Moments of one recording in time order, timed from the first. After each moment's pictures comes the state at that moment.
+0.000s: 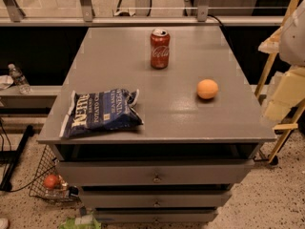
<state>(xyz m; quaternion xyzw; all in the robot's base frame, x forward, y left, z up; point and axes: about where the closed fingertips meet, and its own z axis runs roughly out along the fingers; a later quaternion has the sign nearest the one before) 0.438 -0.217 0.976 -0.60 0.78 -0.03 0.16</state>
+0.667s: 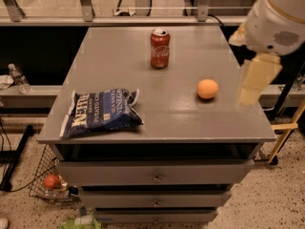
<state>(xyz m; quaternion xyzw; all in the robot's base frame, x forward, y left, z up) 0.475 -0.175 0.973 -0.65 0.74 -0.02 0.14</state>
